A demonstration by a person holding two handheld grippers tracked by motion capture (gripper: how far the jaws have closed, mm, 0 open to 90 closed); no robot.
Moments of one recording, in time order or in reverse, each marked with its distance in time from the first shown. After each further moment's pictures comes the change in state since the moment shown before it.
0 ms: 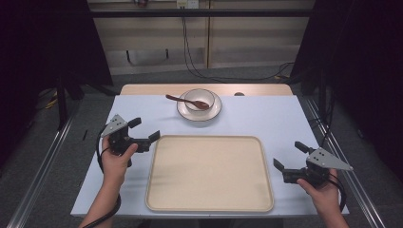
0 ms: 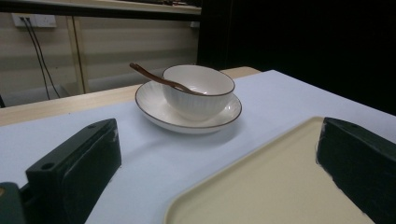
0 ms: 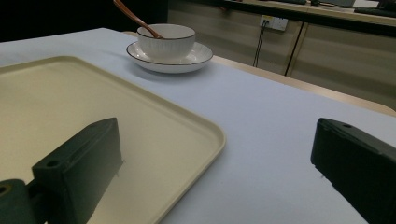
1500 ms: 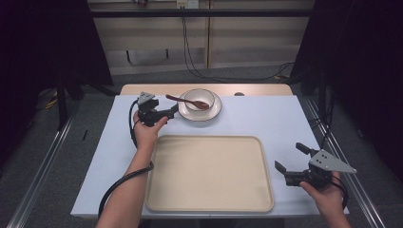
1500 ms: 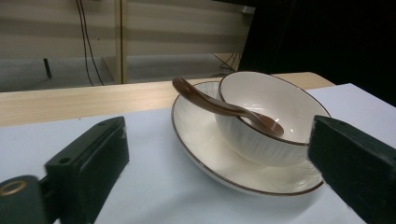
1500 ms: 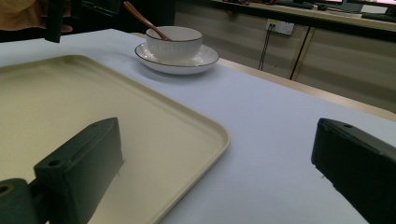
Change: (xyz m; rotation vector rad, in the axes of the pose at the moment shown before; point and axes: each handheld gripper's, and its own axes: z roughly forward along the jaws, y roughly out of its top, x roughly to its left) left arm 0.030 0.011 0.119 0.063 0.184 -0.112; right arm 0.000 0.000 -0.008 -0.010 0.026 -0.018
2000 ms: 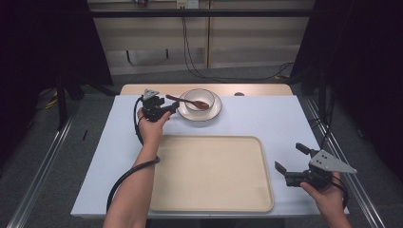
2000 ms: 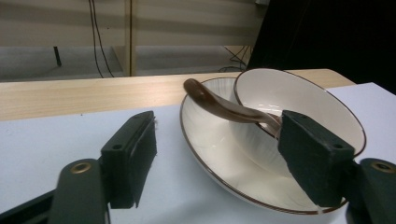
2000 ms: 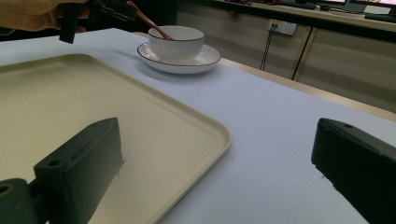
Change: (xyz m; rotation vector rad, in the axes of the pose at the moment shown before) left arm 0.003 0.002 0.018 0.039 0.053 -0.029; right arm 0.000 0.000 -0.001 0.001 0.005 -0.006
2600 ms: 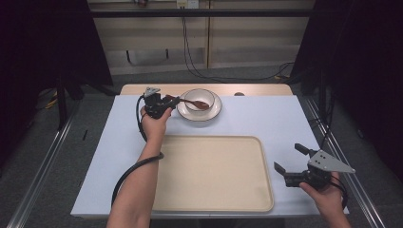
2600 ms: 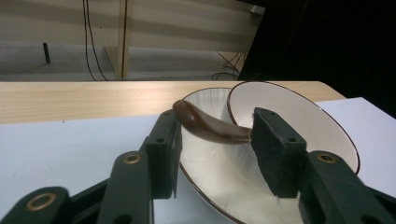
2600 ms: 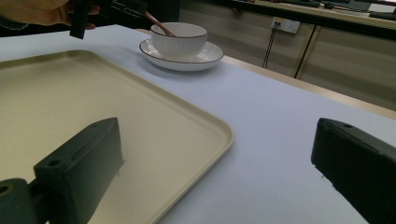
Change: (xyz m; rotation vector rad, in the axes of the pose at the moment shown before) left arm -0.002 0.006 0.011 -0.013 -0.032 -0.047; right arm 0.001 -0.001 0.002 0.010 0.013 -0.010
